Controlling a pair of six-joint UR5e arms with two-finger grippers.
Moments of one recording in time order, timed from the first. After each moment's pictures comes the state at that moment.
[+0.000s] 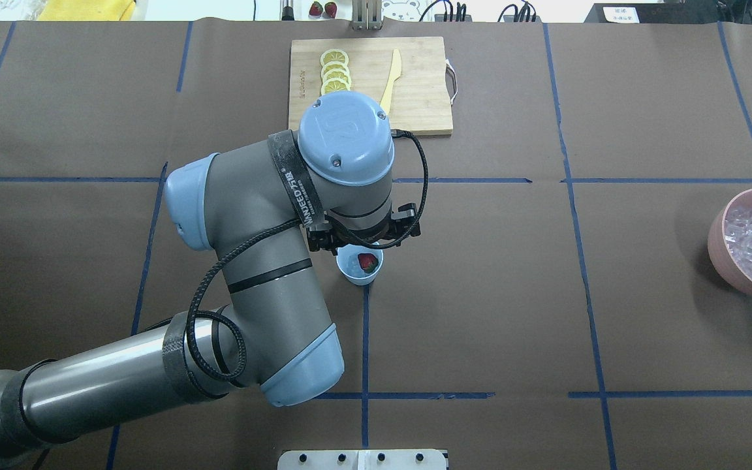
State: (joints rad) left arm -0.50 -2.49 -1.68 -1.34 -1.88 -1.36; right arm 1.63 -1.78 1.83 -1.69 2.29 -0.19
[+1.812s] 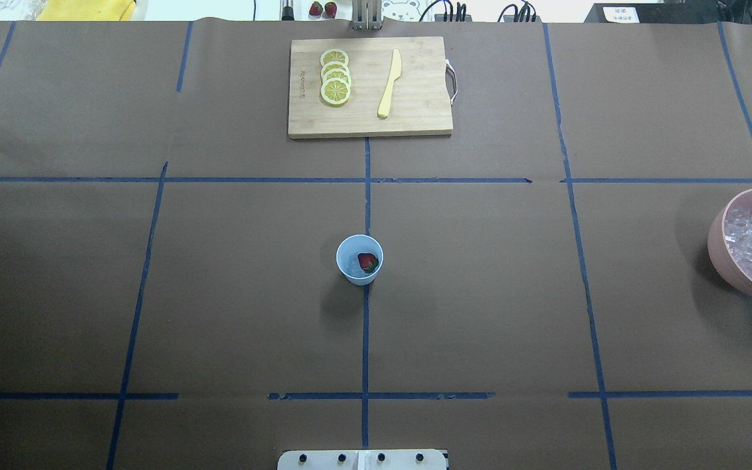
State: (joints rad) left arm -1.34 -1.59 -1.94 -1.34 -2.30 0.01; right arm 1.63 -1.80 1.83 -1.69 2.29 -0.20
